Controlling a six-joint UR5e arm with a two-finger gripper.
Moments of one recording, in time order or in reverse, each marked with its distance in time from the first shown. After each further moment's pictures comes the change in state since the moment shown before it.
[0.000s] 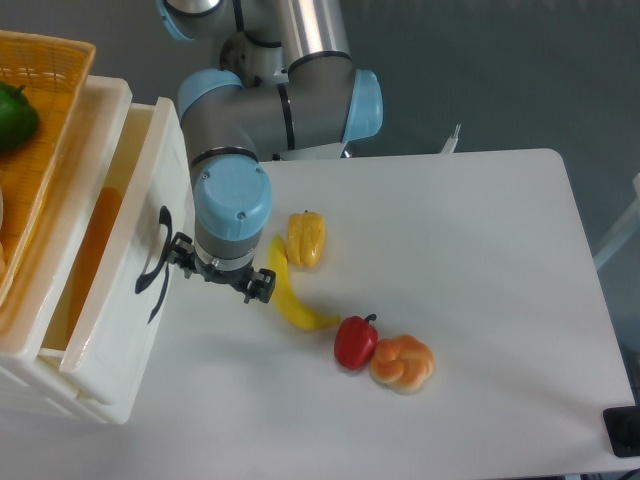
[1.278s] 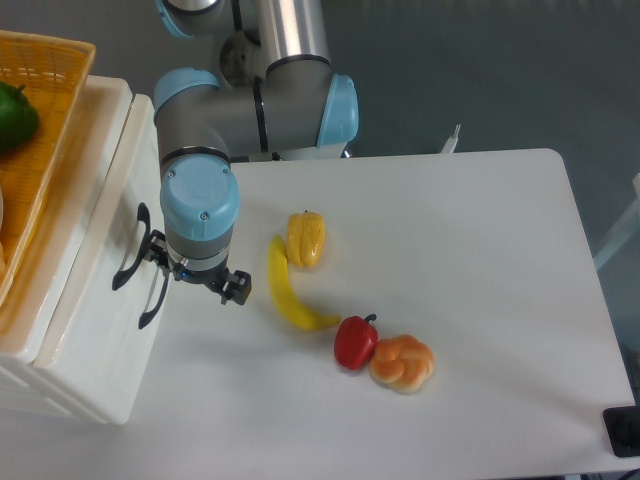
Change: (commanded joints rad) arm -0.037 -0.003 0.008 0.000 0.000 0.000
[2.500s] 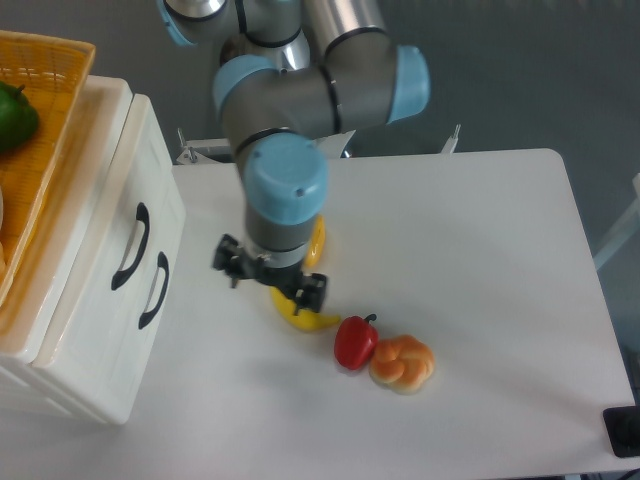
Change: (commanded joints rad) arm 0.259 0.028 0.097 0.024 0.135 0.446
